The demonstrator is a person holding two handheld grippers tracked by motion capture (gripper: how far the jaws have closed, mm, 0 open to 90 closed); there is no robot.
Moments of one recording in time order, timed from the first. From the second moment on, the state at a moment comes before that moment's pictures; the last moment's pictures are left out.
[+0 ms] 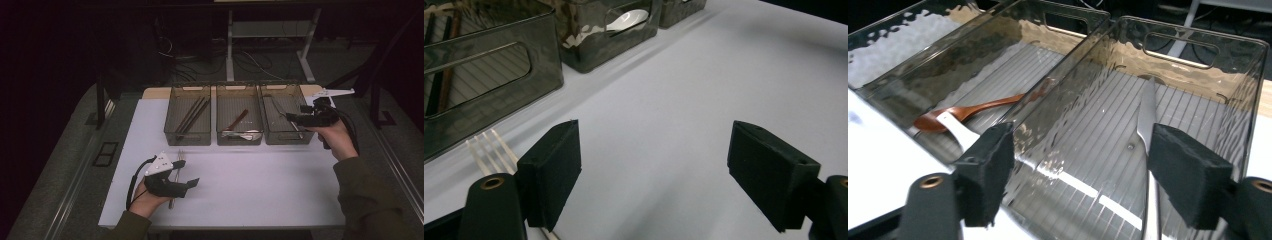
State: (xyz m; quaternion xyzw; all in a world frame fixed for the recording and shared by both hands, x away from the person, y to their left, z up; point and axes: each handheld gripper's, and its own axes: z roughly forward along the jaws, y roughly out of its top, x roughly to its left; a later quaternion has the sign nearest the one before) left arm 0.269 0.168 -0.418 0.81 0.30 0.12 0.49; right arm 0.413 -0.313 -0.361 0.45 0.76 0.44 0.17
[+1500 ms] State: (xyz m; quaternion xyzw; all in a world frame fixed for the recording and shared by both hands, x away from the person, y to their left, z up) left arm 0.353 0.188 -0.443 0.79 0.47 0.21 0.34; right arm 0.259 -0.287 -0.442 0.40 0.77 0.47 0.14
